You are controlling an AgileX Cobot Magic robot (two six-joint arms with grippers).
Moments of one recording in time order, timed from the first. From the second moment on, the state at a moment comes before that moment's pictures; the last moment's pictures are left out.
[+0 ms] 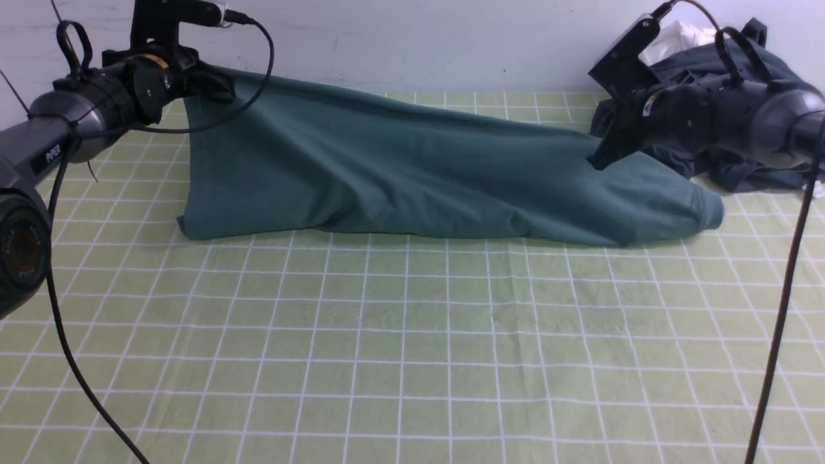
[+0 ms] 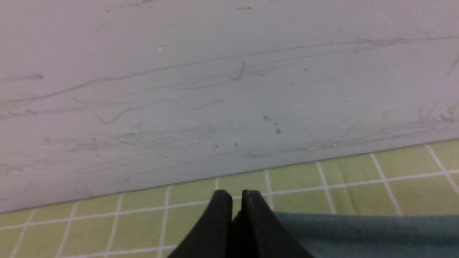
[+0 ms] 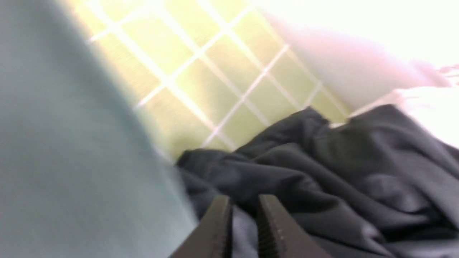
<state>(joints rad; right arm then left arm) 0.11 2.30 -1.84 -0.18 0.29 -0.48 0.05 2.44 -2.04 -0.18 -0.07 0.35</state>
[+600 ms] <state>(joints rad) 0.13 2.17 -1.84 0.06 0.87 -0.39 0.08 2.30 -2.17 -0.32 0.93 0.36</state>
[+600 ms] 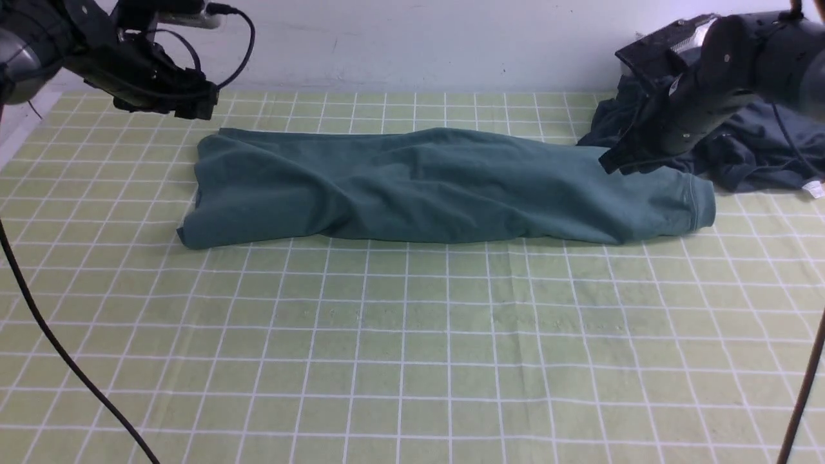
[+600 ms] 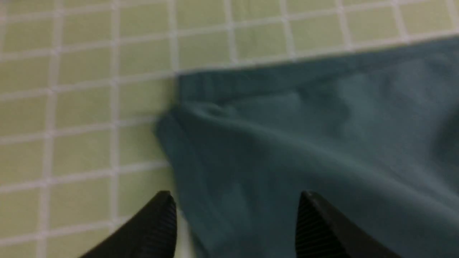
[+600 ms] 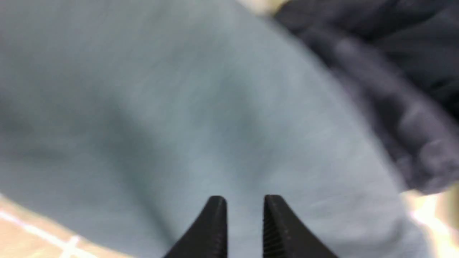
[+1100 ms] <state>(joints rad) 0.03 2.30 -1.85 -0.06 0.90 0.01 0.09 2.41 -2.19 -0.16 1.23 0.28</state>
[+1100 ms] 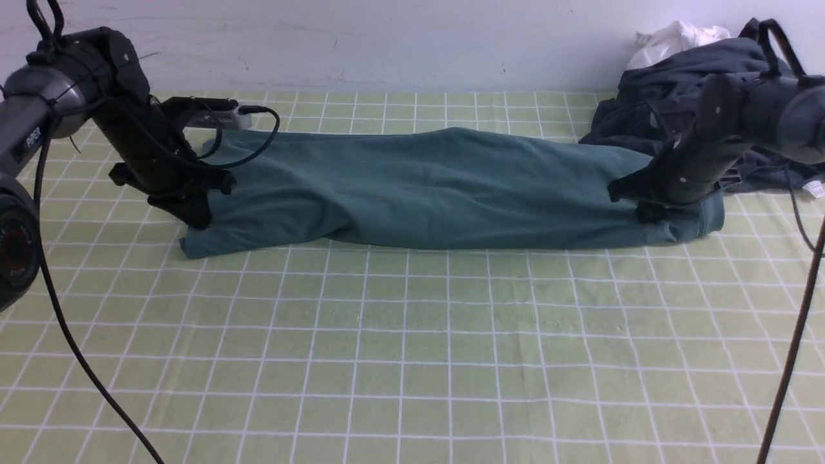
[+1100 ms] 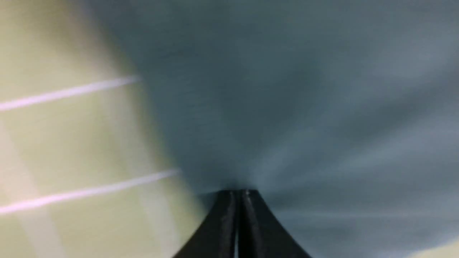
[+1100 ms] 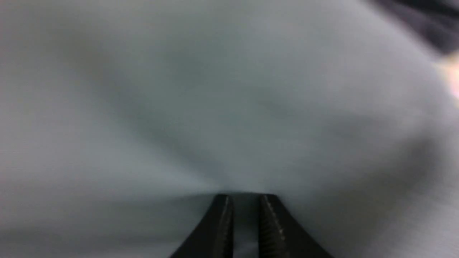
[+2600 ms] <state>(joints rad) -0.13 1.99 -1.85 -0.19 0.93 -0.16 0.12 0.65 -0.79 -0.27 1.15 0.28</state>
